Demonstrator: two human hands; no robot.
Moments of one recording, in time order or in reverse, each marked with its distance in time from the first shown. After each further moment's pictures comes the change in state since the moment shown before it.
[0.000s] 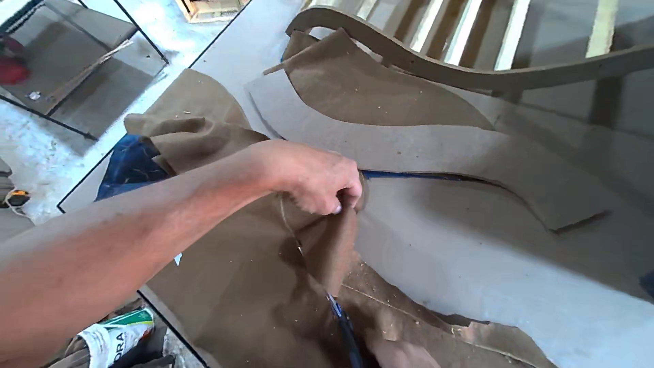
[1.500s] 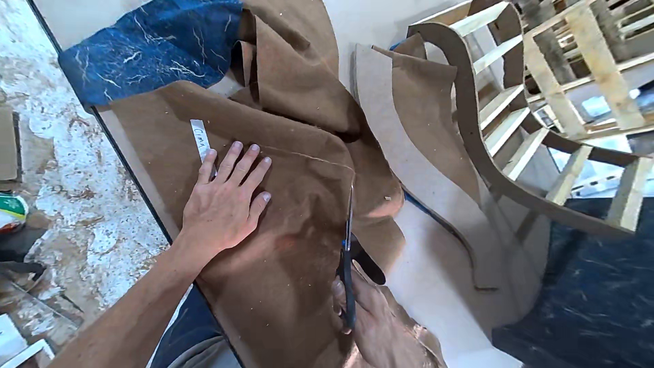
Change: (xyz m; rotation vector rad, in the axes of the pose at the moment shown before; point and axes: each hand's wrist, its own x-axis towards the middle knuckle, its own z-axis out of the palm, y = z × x) left_hand -0.089 -0.063 0.327 -0.223 0.991 -0.837; right_hand 0.061 -0.040 0.030 0.017 0.215 -0.087
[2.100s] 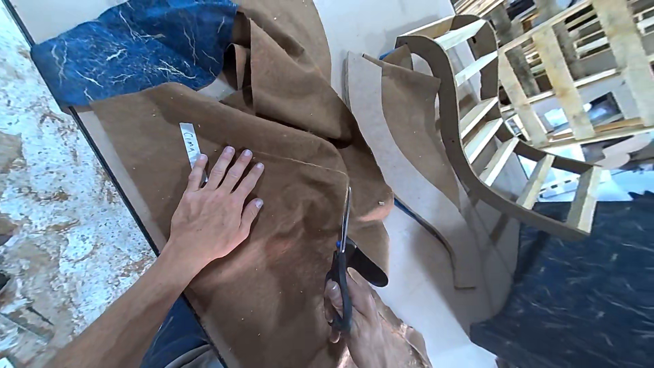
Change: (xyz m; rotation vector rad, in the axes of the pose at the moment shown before) left_hand 0.000 -0.003 0.002 -0.016 0.008 0.004; right_hand 0.000 -0.014 0.003 0.201 0.026 0.038
